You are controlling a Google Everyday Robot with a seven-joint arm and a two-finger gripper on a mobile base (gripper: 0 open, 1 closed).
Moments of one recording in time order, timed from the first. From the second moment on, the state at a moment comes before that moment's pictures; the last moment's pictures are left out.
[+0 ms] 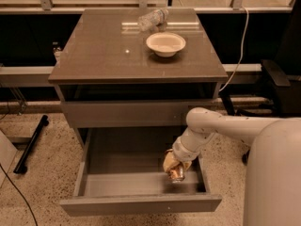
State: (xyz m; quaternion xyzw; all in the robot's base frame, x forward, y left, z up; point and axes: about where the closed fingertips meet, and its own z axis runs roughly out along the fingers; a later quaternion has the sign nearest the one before) arm 0.531 -0.096 0.476 0.09 -0.97 -0.21 0.06
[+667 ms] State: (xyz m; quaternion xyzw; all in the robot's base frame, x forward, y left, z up) arm 0.487 -0.083 0.542 0.26 -0.94 -0.24 0.03
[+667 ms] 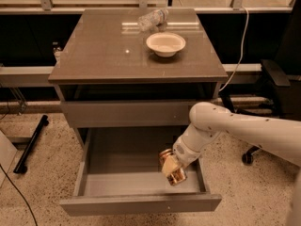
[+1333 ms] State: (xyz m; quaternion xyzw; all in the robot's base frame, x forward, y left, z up) arm 0.477 -0.068 0.662 0.38 -0.89 -0.24 -0.08
